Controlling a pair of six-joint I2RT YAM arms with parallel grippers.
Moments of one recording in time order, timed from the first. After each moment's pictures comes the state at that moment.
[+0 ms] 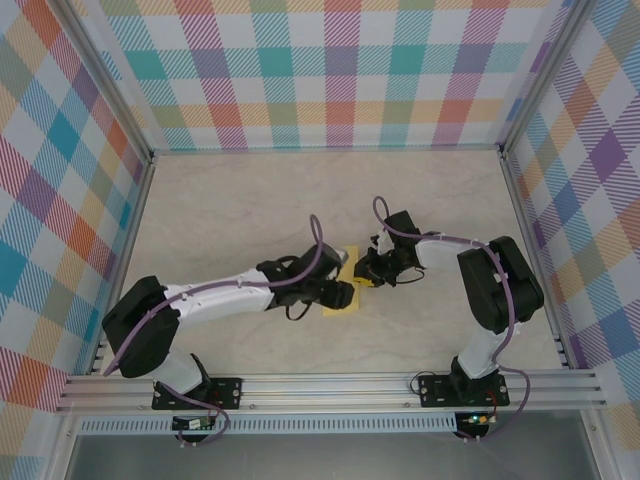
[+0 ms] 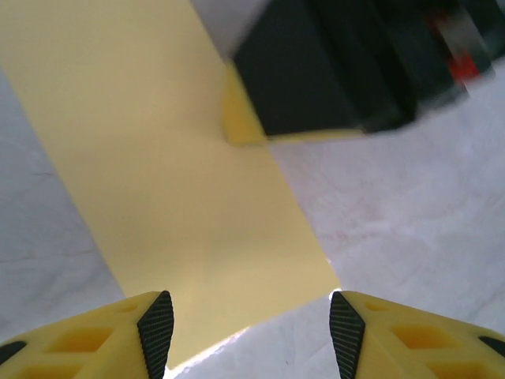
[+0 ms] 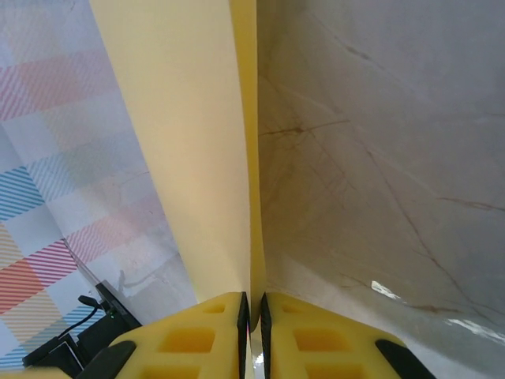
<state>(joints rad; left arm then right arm) -1.00 1.54 0.97 -0.36 -0.02 -0.53 0.41 1.75 0.89 -0.32 -0.70 0.72</state>
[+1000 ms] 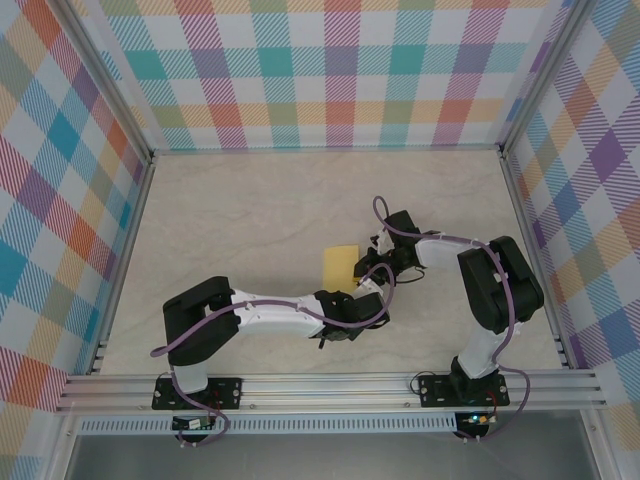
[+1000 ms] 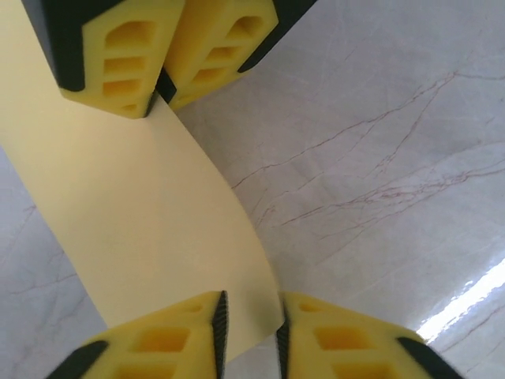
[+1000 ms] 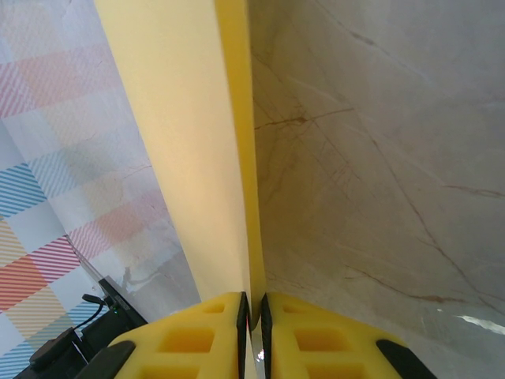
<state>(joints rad) -1.26 1.83 1.14 -0.48 -0.48 -0.37 0.41 1.75 0.89 -0.34 -0.71 0.72</state>
